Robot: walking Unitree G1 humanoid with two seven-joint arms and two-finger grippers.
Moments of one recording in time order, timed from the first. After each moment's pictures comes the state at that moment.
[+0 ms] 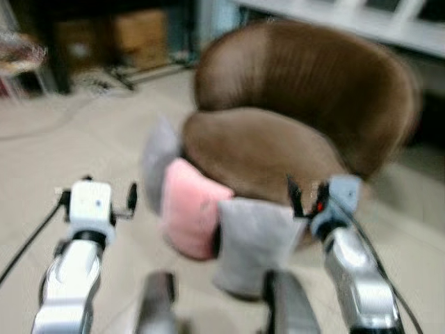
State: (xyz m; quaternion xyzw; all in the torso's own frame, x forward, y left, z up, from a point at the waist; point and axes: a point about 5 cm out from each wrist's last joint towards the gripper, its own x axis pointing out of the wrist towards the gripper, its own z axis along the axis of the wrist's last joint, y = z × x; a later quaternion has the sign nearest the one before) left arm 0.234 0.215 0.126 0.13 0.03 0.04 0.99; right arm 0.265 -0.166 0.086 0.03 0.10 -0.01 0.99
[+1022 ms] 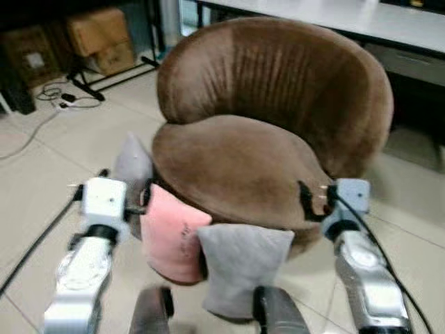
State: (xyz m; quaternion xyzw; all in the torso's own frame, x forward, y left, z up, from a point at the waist) left arm 0.235 0.207 0.128 0.13 0.02 0.01 0.99; right arm 0.268 -0.167 0.089 0.01 0.09 0.00 1.00
